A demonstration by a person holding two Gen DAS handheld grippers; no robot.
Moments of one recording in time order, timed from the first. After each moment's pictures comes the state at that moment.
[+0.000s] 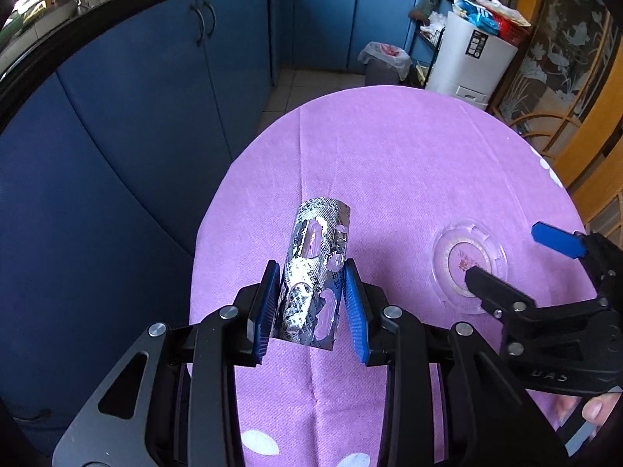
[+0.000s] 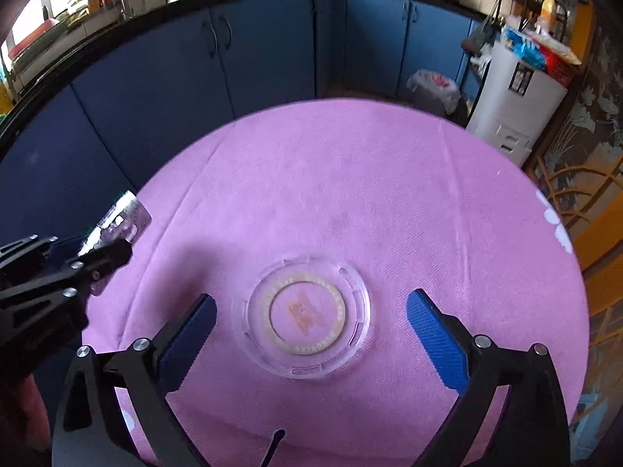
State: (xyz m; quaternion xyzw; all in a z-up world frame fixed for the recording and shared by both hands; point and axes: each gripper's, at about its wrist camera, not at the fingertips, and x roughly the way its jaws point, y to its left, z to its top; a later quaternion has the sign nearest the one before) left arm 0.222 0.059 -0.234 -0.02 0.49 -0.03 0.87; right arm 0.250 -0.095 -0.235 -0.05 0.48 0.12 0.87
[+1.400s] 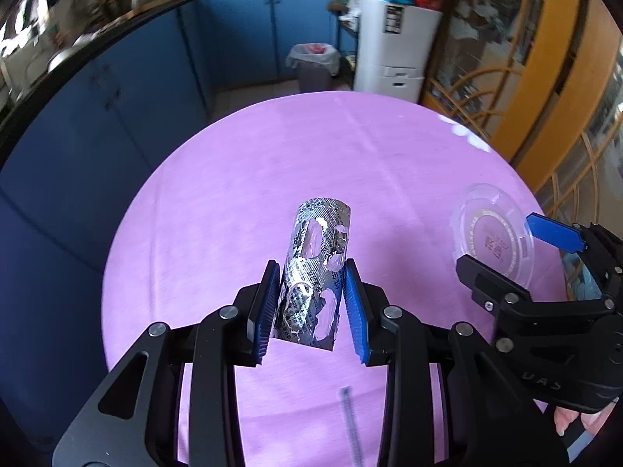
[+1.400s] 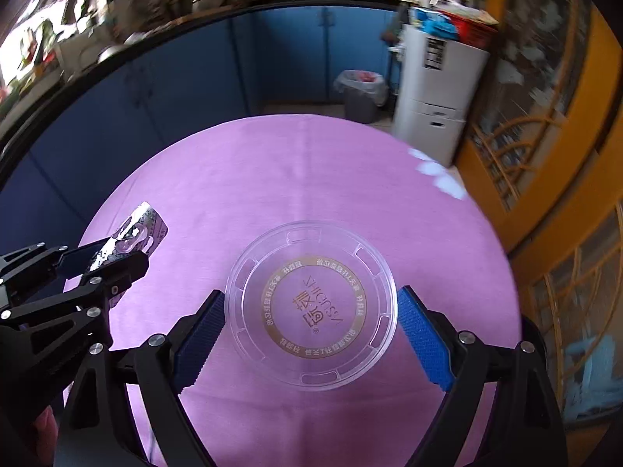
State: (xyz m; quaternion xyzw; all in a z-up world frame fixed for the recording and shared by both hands) left arm 0.226 -0.094 -0.211 0.08 0.47 -0.12 0.87; right arm 0.214 -0.233 -0.216 0.02 0.45 0.02 0.89
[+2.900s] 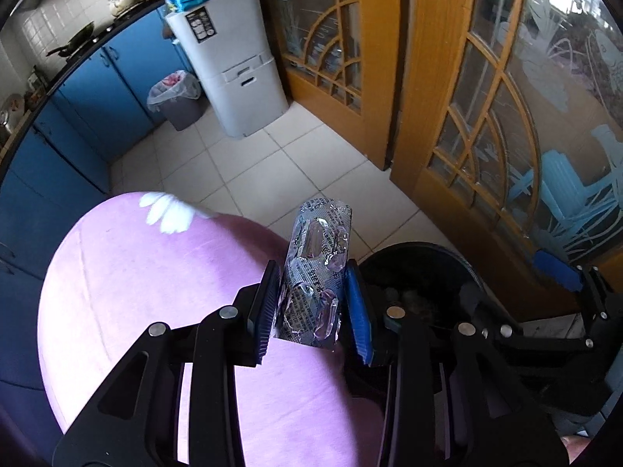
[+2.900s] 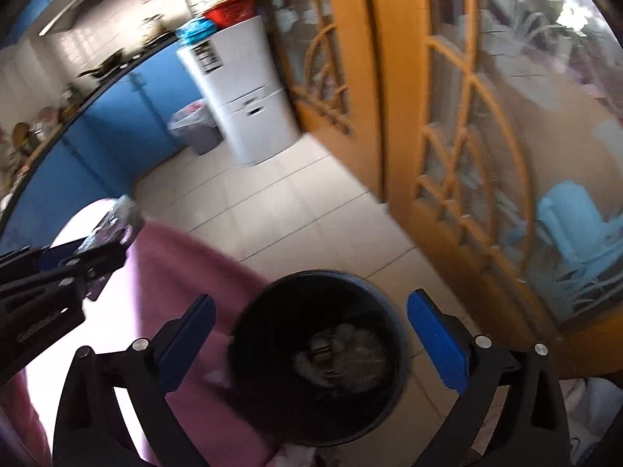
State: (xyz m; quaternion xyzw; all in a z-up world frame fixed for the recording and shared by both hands) left arm 0.224 -0.447 -0.227 0.23 0.47 -0.27 0.81; right arm 0.123 -0.556 -0.265 0.21 0.42 -0.21 0.86
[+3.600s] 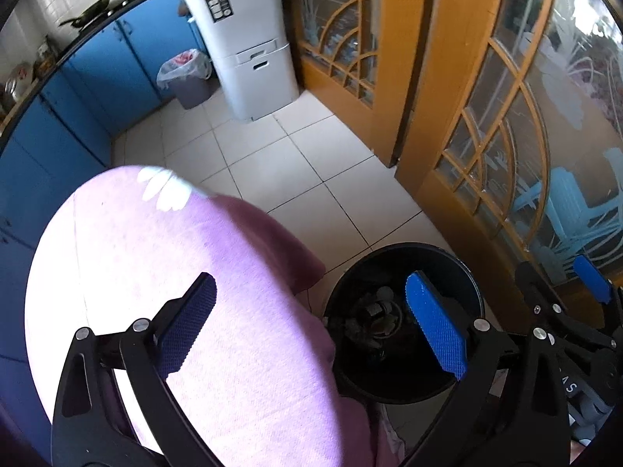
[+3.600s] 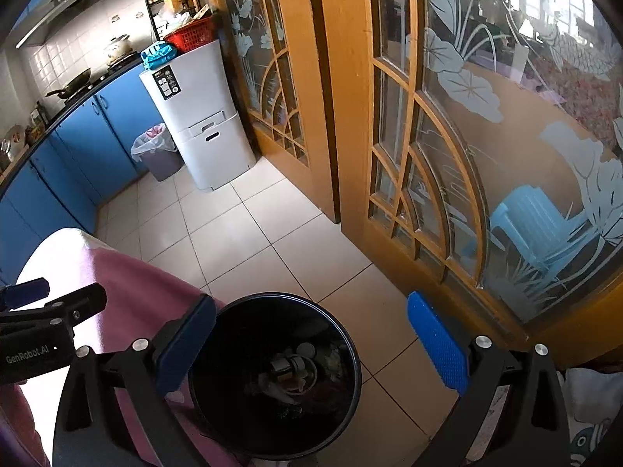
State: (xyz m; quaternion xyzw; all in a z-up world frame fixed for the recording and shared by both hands) left arm 0.232 -0.437 -0.236 0.19 0.49 -0.23 0.82; right arm 0.110 -0.567 -0.255 0.20 0.39 -0.27 0.86
